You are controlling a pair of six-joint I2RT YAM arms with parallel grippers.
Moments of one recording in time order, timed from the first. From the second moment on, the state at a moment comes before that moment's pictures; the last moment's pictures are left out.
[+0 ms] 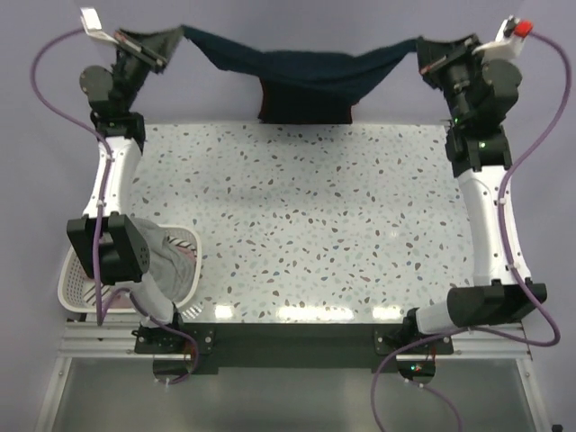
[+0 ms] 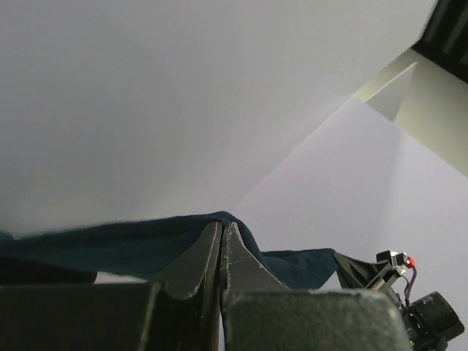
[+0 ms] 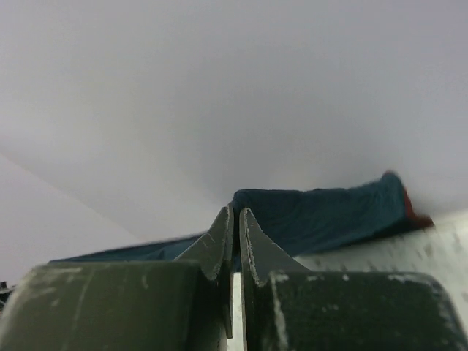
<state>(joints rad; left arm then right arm) 0.14 1.78 1.80 0.62 0.58 -1.27 0.04 1.47 1.83 -0.08 -0.07 0.77</state>
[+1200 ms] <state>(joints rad) -0.23 0.83 0.38 -0.35 0.33 -0.90 -0.28 1.08 0.74 -0.83 0.04 0.71</state>
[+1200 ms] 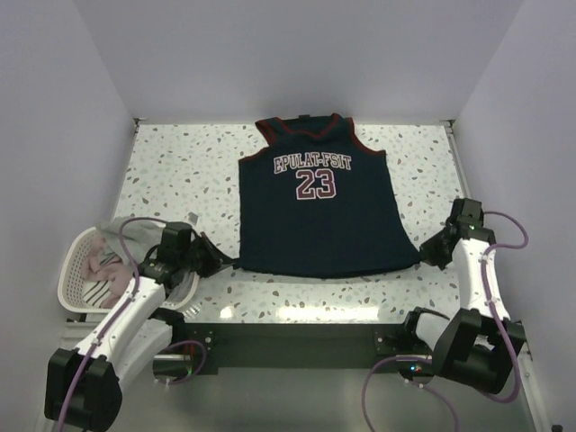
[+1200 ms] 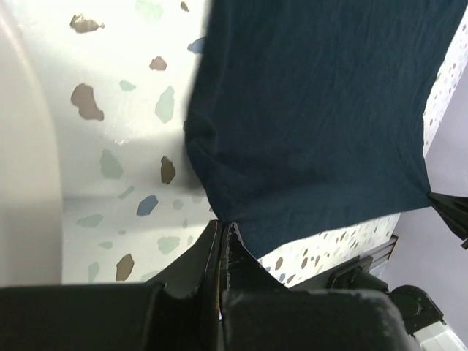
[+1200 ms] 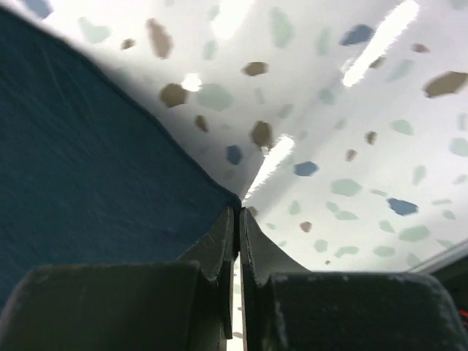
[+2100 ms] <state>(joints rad) -0.32 0.69 0.47 -0.57 0.36 -0.80 -0.40 1.04 0.89 -1.02 0.03 0.64</state>
